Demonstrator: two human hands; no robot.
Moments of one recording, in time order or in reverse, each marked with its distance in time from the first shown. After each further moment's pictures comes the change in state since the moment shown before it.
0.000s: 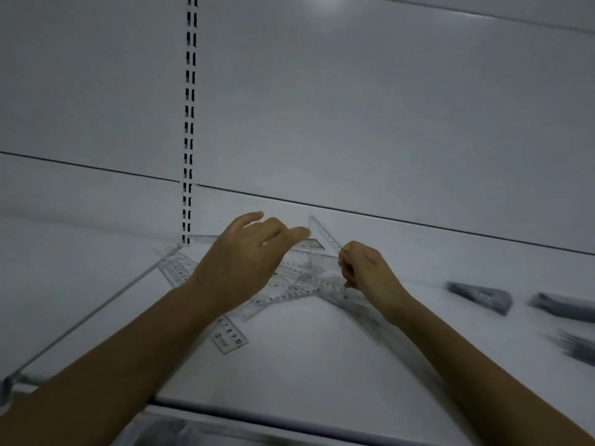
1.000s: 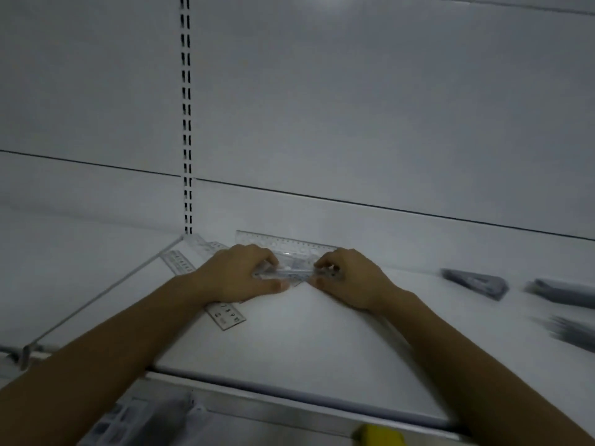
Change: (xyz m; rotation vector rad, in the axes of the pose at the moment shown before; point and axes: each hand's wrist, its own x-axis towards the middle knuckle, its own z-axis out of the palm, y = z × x) left_hand -0.017 0.005 0.007 -0.327 -0.802 -0.574; right_hand 0.001 0.024 -0.004 -0.741 -0.244 -0.209
